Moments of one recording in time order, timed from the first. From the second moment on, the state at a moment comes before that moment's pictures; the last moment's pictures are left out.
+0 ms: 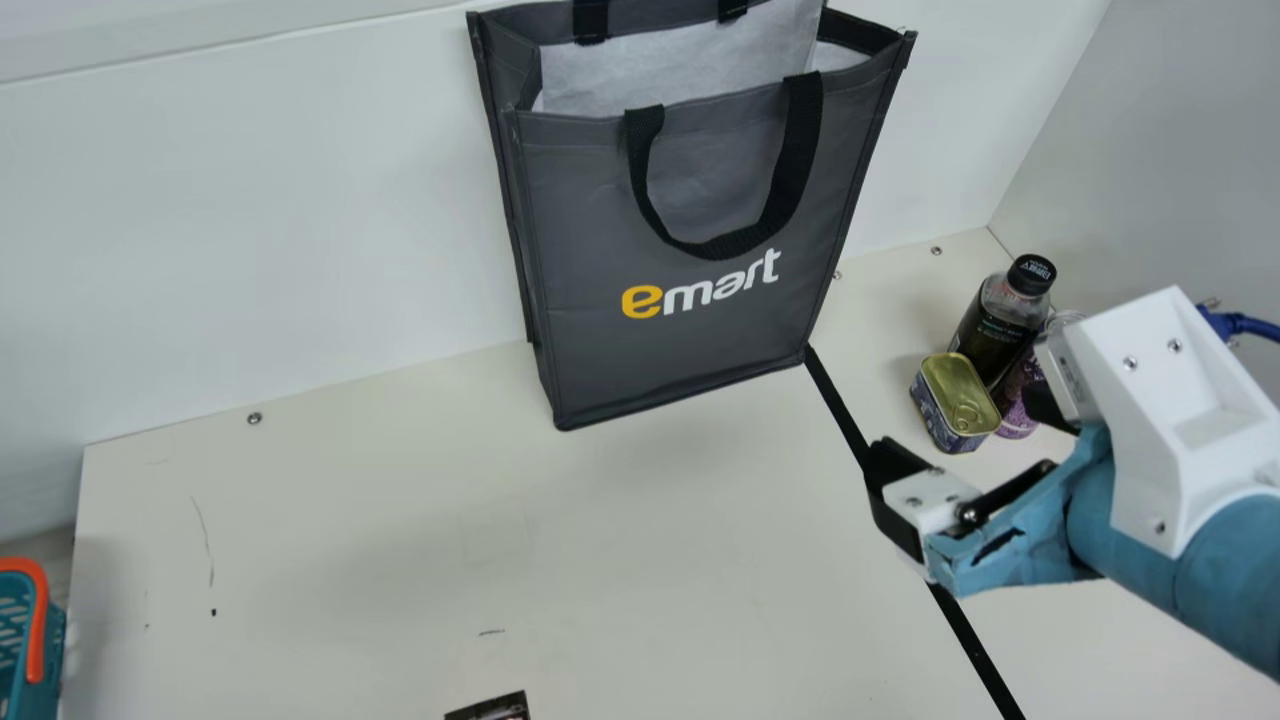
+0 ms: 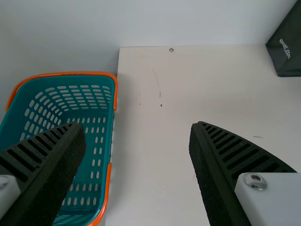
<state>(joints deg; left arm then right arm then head) -1.7 43.3 -68.9 -1.5 69.4 2.7 -1.6 51.9 -77.7 0.9 66.7 -8.3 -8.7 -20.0</state>
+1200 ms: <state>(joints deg) -1.7 43.3 -68.9 -1.5 69.4 2.7 -8.1 69.7 -99.0 12.2 66.9 -24.5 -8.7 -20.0</state>
